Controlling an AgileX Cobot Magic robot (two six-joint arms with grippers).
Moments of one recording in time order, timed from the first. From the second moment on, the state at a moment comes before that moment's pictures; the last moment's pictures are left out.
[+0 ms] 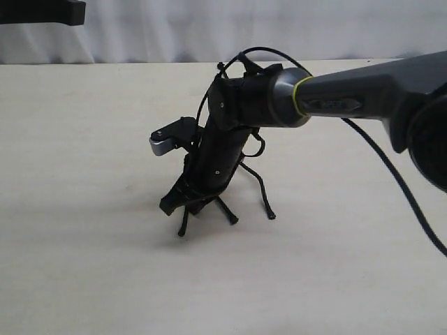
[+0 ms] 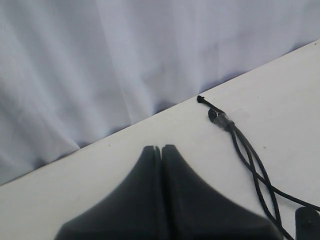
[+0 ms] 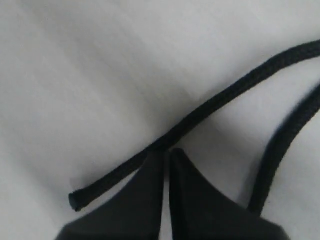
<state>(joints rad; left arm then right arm) -0.18 1.27 -1.00 0.12 0.23 0.02 0.63 2.22 -1.54 0.30 0.82 -0.32</state>
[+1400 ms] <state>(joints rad) -0.18 1.27 -1.00 0.12 0.23 0.02 0.67 2.36 -1.82 0.14 0.94 -0.15</state>
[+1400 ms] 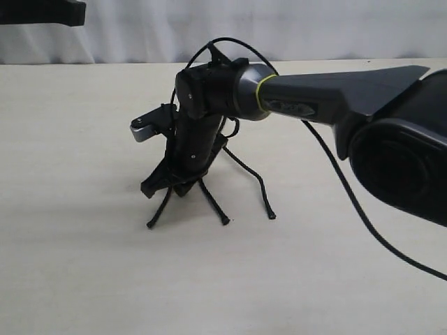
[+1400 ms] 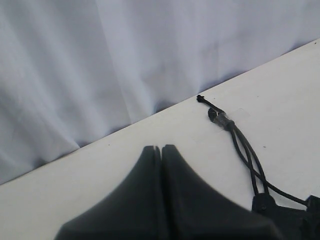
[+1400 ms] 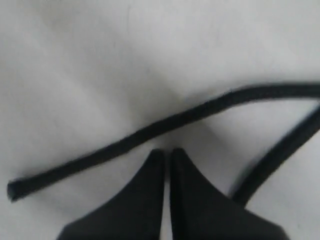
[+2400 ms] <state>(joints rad) -0.18 1.27 -1.00 0.12 0.23 0.02 0.67 2.36 -1.85 0.02 1.11 -0.06</state>
